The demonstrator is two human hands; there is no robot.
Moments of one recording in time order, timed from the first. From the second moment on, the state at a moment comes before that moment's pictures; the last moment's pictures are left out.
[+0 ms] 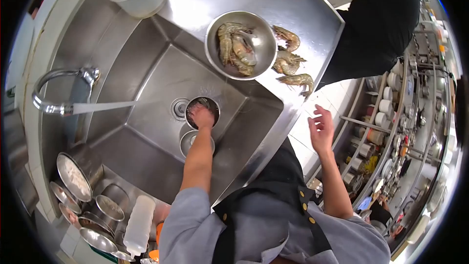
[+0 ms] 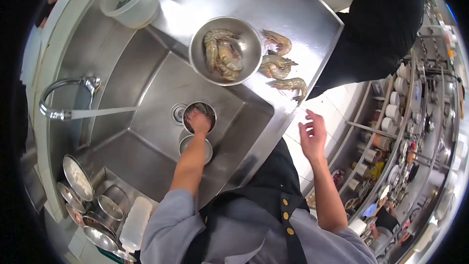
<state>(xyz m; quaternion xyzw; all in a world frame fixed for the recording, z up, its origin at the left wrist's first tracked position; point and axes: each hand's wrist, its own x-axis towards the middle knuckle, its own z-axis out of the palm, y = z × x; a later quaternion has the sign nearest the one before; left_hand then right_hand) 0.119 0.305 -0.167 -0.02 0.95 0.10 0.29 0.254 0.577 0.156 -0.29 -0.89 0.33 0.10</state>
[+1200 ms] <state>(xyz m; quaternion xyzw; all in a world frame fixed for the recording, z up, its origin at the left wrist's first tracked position) 0.064 0.222 -0.042 -0.10 0.47 0.73 0.49 0.197 0.456 0.117 -0.05 -0.88 0.46 0.09</state>
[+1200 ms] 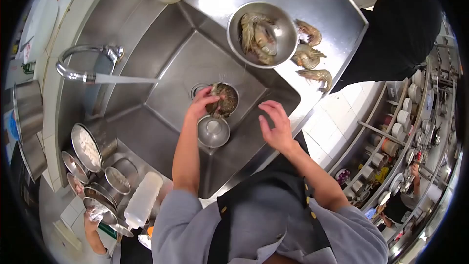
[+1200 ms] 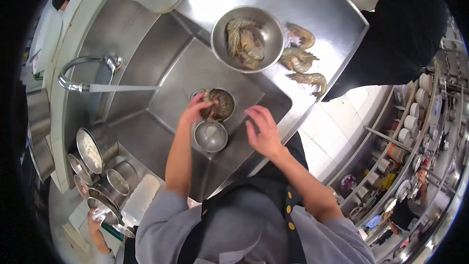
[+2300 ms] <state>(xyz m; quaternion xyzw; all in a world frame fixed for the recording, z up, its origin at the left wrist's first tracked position) 0.016 0.265 0.148 0.01 0.54 0.76 0.38 0.017 0.672 0.120 -0.02 -0.98 0.16 -0.11</state>
